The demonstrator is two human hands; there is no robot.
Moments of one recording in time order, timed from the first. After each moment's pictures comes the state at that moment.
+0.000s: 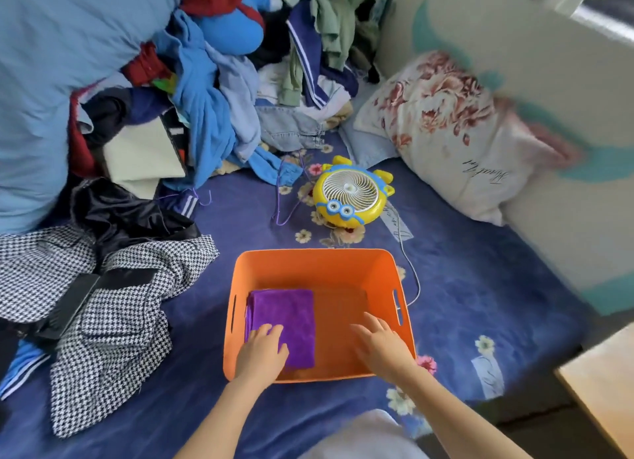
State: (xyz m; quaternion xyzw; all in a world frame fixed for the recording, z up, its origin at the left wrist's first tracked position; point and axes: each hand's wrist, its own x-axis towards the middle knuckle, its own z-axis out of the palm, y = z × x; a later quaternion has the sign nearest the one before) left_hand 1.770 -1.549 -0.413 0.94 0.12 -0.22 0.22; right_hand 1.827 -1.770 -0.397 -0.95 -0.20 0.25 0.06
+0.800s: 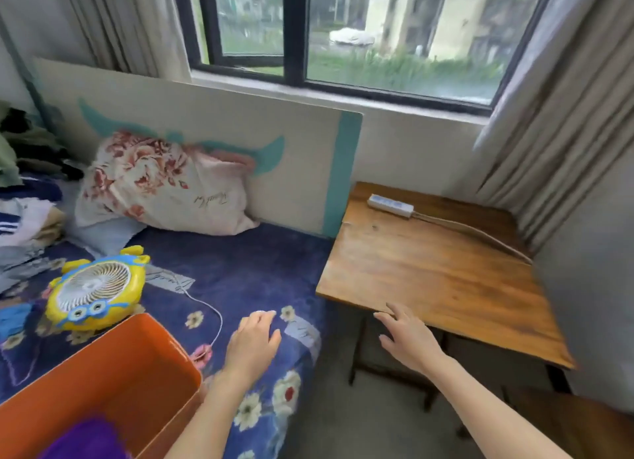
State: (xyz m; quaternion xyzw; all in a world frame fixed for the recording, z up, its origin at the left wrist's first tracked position) left_hand 1.759 -1.866 -0.318 0.93 -0.29 -0.11 0.20; right_hand 1.598 -2.092 -0.288 -0.97 0.22 0.07 0.08
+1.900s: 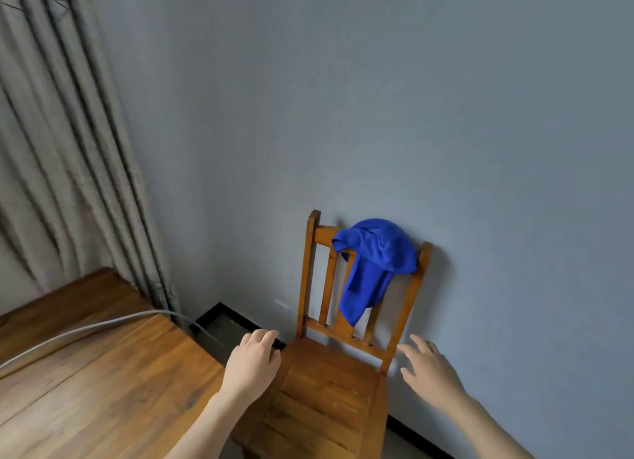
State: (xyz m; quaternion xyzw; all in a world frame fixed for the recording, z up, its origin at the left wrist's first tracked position) left_hand 1.384 -2.389 -0.290 0.53 -0.82 -0.14 0.14; right_hand 1.114 -2.265 -0.275 -0.57 0.81 -0.03 0.10
